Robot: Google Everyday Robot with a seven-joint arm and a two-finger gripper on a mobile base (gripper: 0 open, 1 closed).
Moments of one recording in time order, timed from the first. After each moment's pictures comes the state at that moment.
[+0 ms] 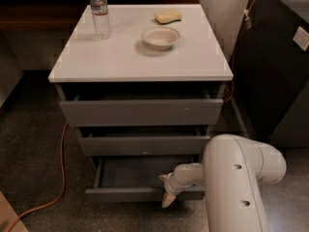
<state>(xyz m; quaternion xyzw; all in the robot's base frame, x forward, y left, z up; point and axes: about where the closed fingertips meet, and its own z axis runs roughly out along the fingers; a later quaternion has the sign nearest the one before) 0.575 -0.074 0.200 -0.71 0.67 0.08 0.20</state>
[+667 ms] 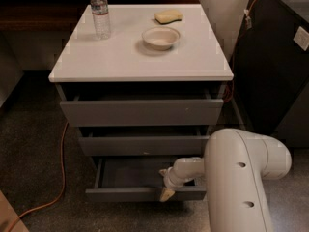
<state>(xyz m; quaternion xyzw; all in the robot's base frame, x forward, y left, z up) 0.580 -0.068 0.236 -0.69 0.69 0.08 0.19</state>
